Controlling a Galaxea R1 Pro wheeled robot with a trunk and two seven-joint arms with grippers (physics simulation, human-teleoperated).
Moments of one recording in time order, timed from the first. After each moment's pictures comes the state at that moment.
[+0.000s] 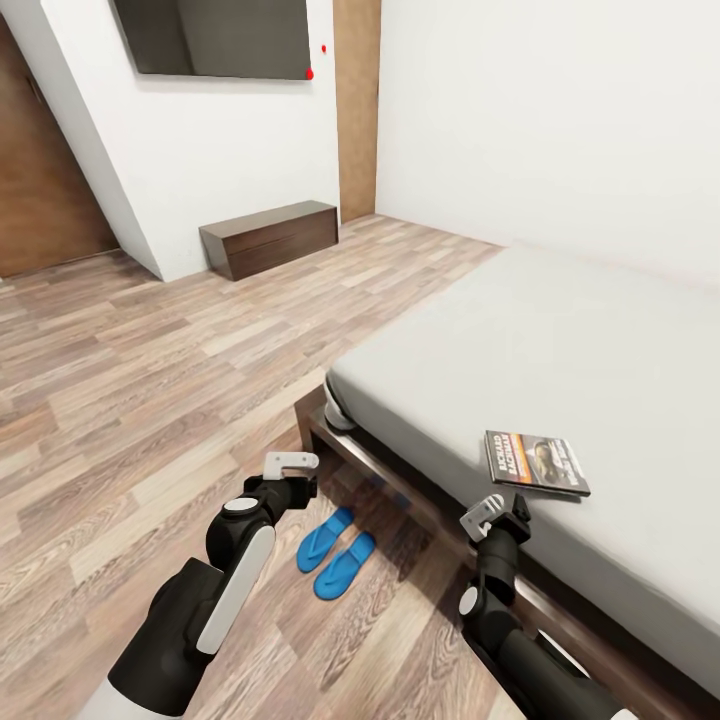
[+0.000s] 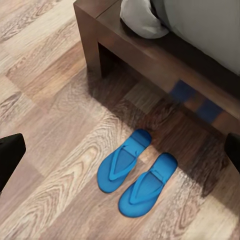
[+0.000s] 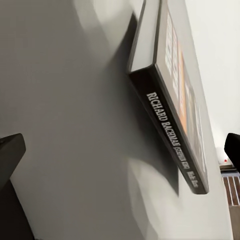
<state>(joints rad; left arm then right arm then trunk) -0.49 -0.02 -0.37 -1.52 0.38 0.79 0.49 -0.43 -0.15 0.62 -1.08 0.31 0.61 -0.75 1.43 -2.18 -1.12</state>
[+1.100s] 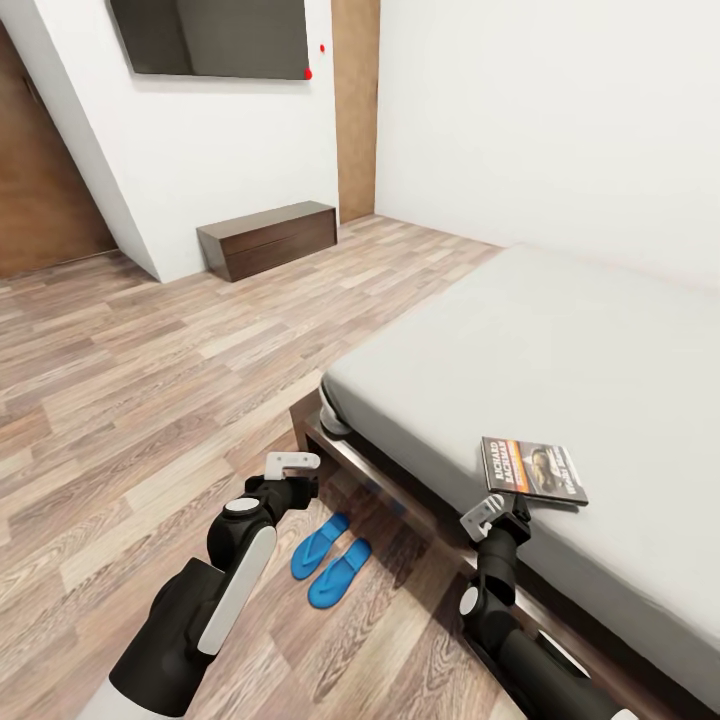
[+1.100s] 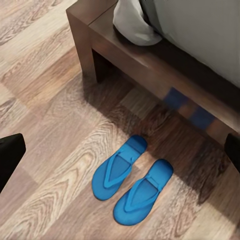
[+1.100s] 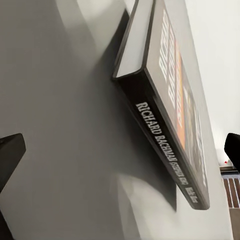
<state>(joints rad) -0.49 -0.03 -0.38 -1.52 0.38 0.79 0.49 -0.43 -0.15 0.62 -1.08 0.31 0.61 -0.75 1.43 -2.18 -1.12</state>
